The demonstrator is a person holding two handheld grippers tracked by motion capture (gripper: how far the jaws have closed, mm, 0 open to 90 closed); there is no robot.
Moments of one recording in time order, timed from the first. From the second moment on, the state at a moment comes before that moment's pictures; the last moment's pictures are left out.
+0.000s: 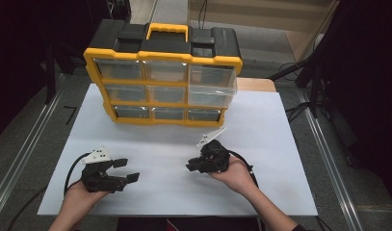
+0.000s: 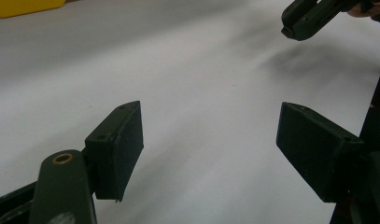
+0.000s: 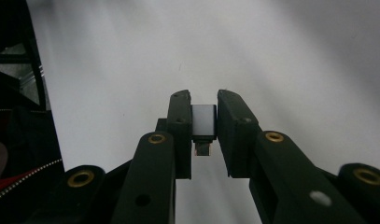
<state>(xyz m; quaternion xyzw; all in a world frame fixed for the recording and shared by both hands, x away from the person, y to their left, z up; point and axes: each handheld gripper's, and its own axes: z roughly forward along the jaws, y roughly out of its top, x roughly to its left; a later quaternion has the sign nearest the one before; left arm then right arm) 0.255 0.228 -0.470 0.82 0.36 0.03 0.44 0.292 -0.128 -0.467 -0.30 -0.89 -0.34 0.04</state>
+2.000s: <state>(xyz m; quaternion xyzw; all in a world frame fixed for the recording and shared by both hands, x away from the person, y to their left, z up) 0.255 0.230 -0.473 0.82 0.37 0.03 0.44 0.314 -0.146 -0.399 -0.18 -0.92 -0.34 0.08</state>
